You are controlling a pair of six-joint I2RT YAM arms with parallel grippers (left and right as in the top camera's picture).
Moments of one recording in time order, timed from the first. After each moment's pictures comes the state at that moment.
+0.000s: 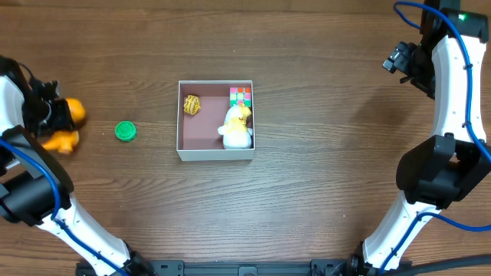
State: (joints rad) left arm 0.57 2.12 1.72 -1.16 0.11 0.33; right arm -0.20 2.13 2.17 -1.42 0.22 0.49
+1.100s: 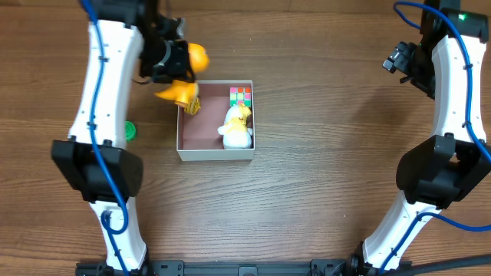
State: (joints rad) left arm -0.15 2.12 2.29 -1.61 0.35 -0.15; right arm -0.20 2.13 2.17 -1.42 0.22 0.48
